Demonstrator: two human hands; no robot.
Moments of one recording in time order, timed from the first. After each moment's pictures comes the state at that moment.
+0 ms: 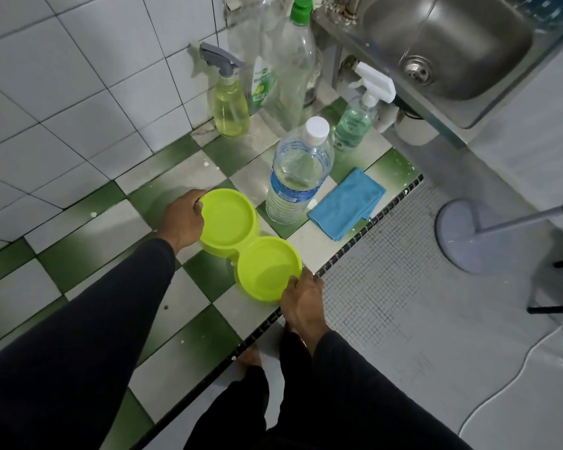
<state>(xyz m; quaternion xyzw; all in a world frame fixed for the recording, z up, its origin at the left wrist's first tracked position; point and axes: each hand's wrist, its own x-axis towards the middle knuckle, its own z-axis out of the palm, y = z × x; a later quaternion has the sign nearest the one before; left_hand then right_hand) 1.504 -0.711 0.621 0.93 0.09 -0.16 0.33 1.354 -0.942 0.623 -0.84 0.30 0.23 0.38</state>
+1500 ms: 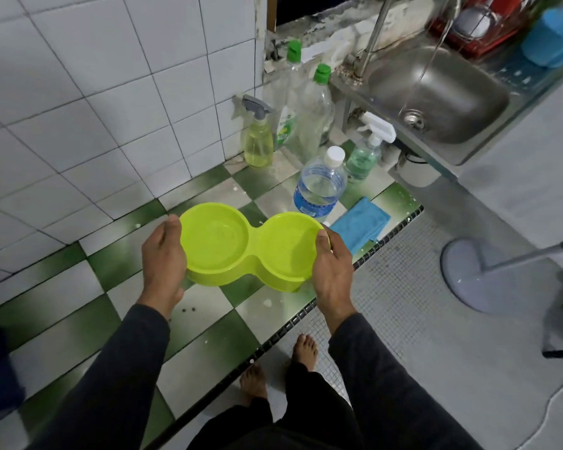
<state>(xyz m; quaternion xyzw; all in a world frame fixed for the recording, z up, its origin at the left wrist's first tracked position) 1.392 -0.687 0.717 0.66 0.30 0.05 0.68 1.387 -0.929 0.716 -0.73 0.29 -0.03 0.62</state>
